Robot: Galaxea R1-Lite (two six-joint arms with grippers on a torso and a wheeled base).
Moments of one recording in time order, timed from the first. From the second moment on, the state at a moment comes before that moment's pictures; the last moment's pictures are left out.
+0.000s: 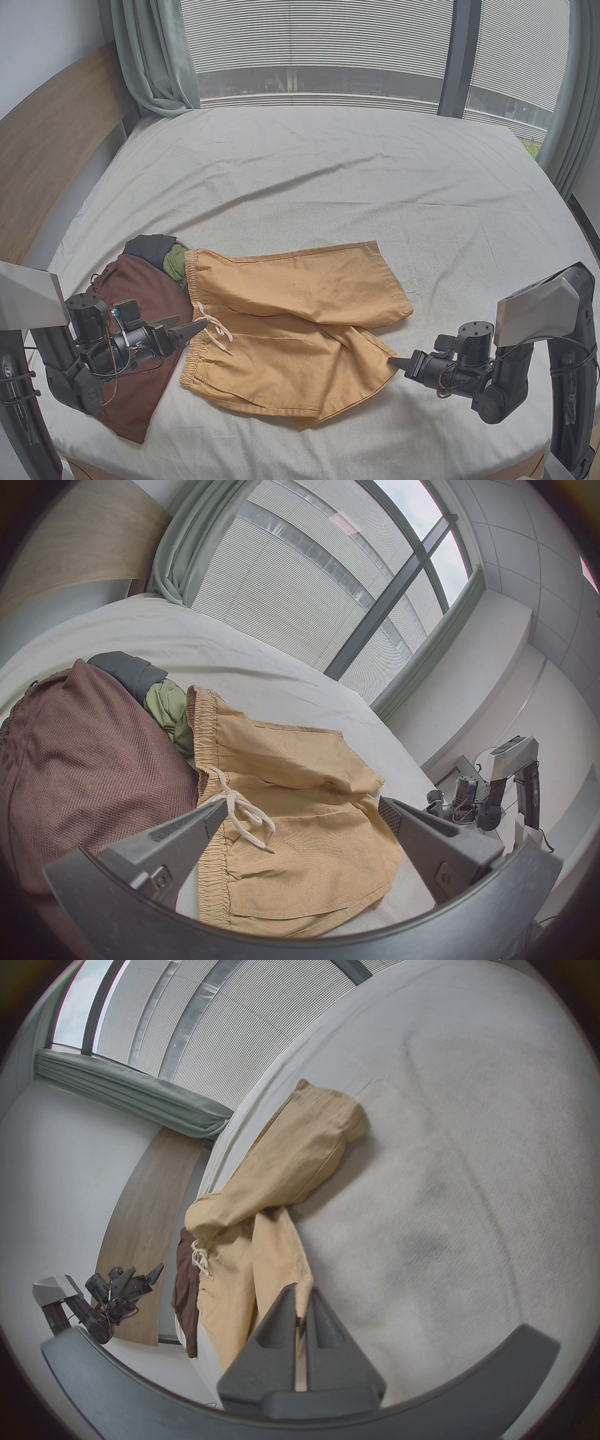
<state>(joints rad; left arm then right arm) -0.03 2.18 -0.35 -1.55 -0.60 -0.29 0.31 2.45 -0.44 -1.54 0.33 0.73</state>
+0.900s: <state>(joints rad) -0.03 2.19 -0.36 -1.55 -0.60 -0.29 0.18 2.50 -0.66 -1.53 0.31 0.68</state>
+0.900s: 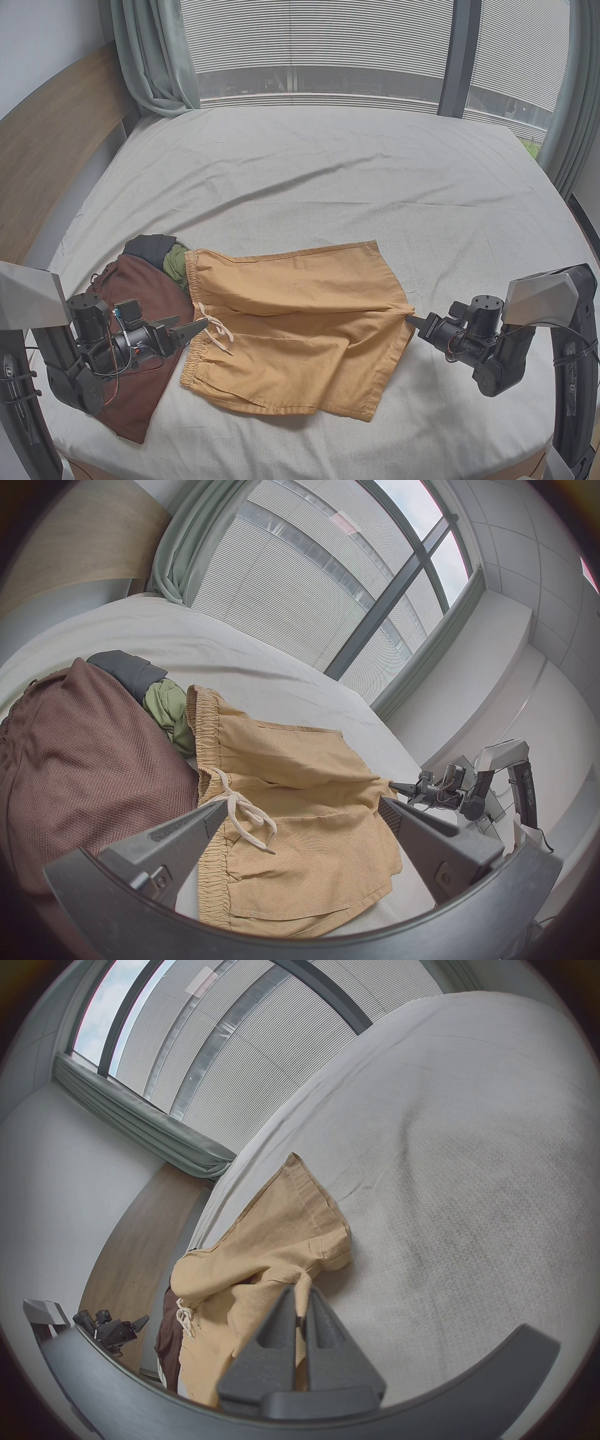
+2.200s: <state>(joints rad) -0.03 2.19 -0.36 -1.55 -0.60 -0.29 0.32 2.45 -0.40 -1.53 0.30 0.63</state>
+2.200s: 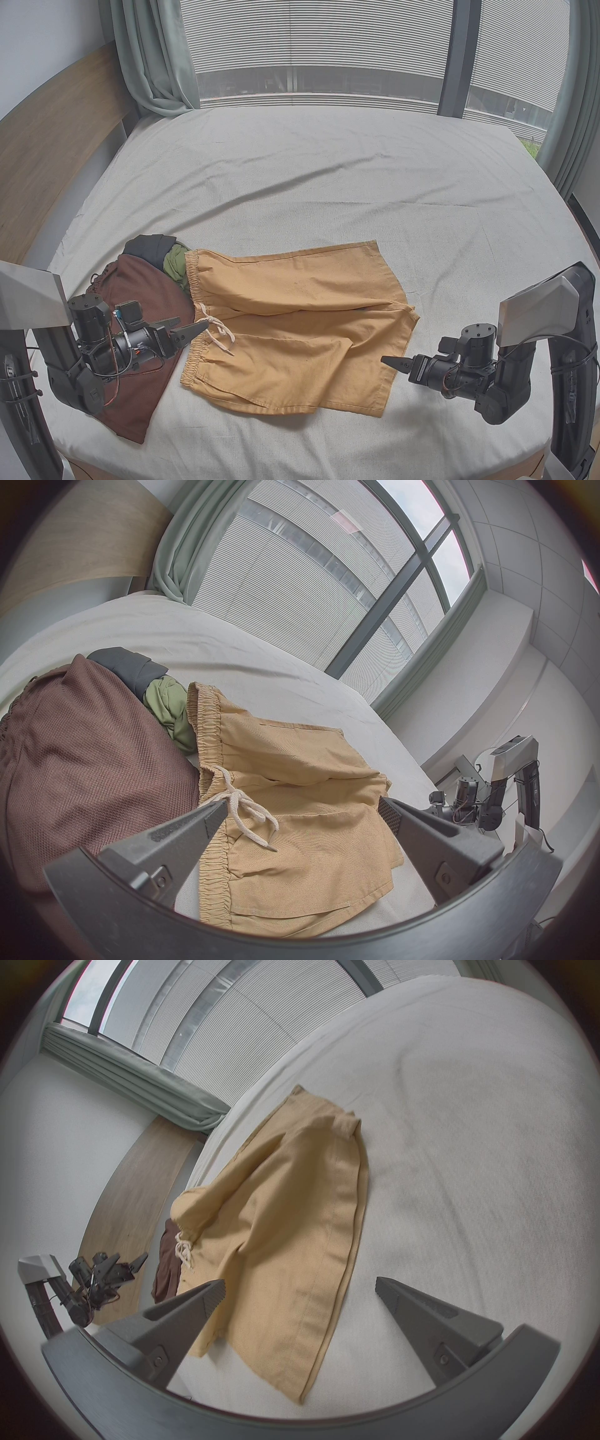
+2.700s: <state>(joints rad) -0.03 2.19 -0.36 -1.55 -0.60 -0.29 0.39 2.49 -0.34 -1.54 0.30 0.63</state>
